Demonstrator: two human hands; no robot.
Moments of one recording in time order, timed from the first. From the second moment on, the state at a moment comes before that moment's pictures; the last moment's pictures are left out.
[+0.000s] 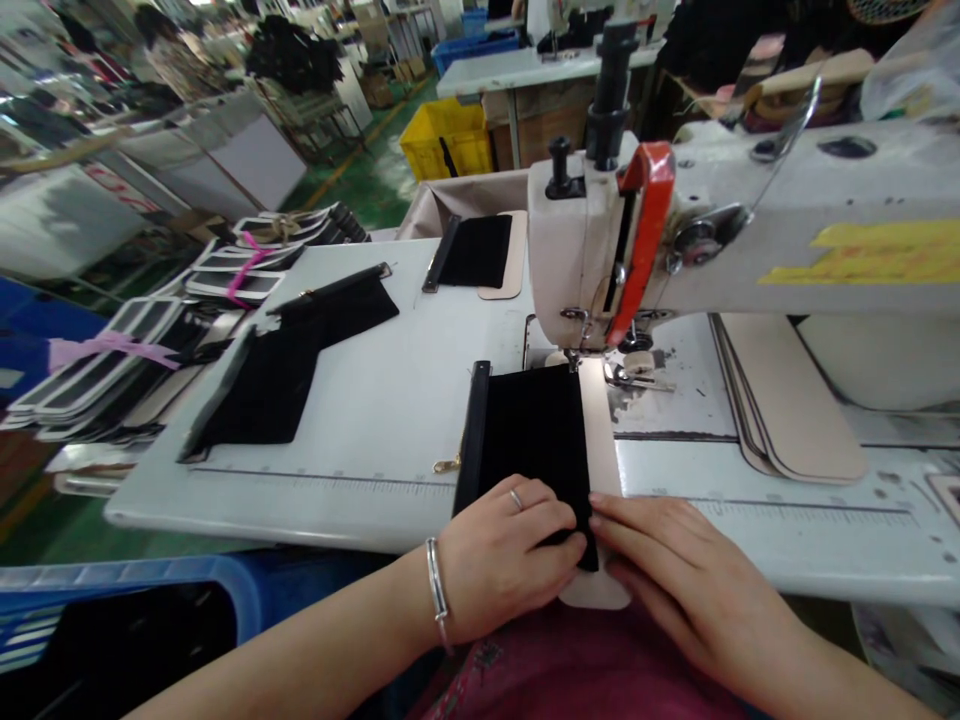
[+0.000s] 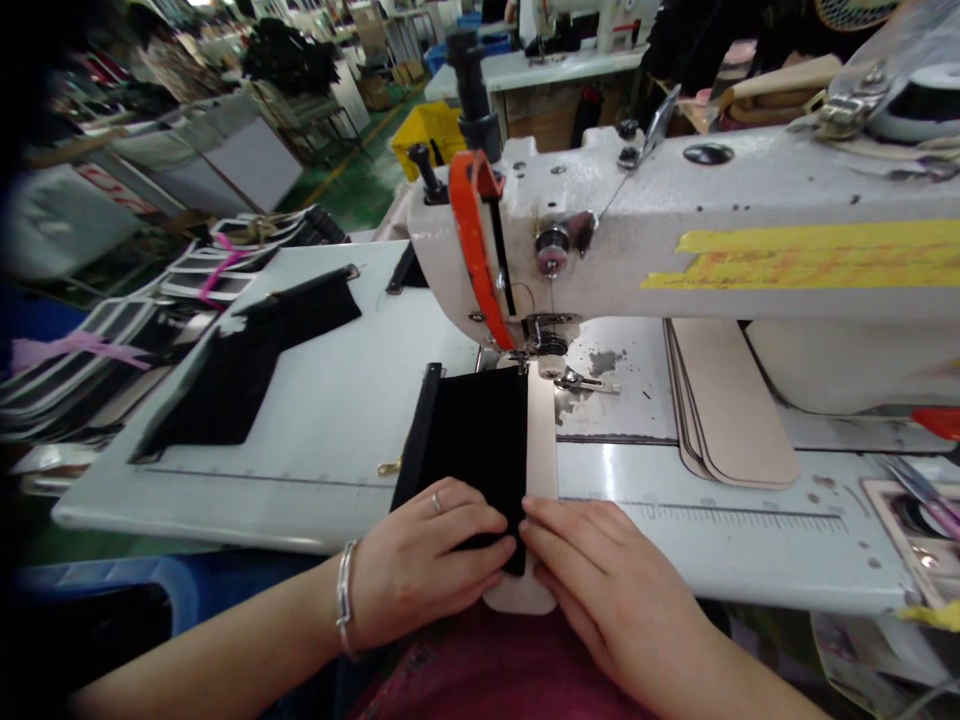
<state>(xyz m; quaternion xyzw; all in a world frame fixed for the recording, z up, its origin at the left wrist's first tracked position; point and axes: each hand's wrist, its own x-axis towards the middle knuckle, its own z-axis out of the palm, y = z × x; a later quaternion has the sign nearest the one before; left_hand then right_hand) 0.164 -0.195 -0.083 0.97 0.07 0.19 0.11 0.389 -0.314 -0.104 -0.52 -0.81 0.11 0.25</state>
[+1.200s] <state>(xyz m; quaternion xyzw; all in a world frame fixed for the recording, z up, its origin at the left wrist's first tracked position) 0.180 -0.144 -0.080 0.97 0.08 0.21 0.14 0.400 -0.281 -0.099 -0.52 -0.82 0.10 0.23</state>
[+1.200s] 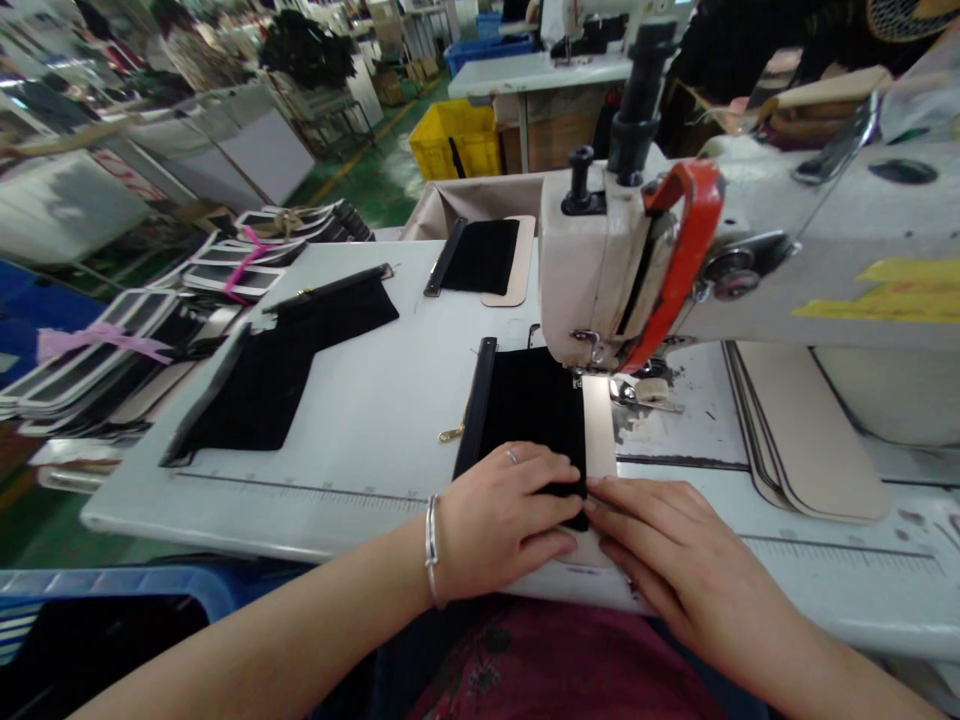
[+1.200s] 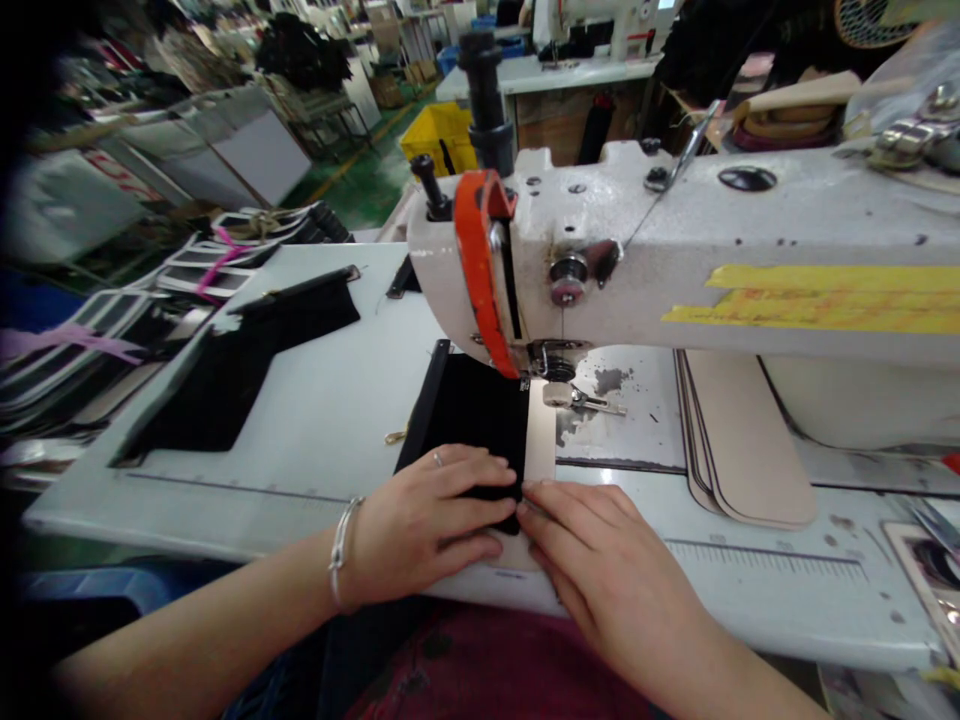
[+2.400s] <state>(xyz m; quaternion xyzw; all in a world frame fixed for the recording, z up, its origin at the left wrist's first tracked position) 0.185 -0.128 -0.086 0.97 0.06 0.20 0.11 0.402 -0.269 -0.094 -0.51 -0.83 0.05 0.21</state>
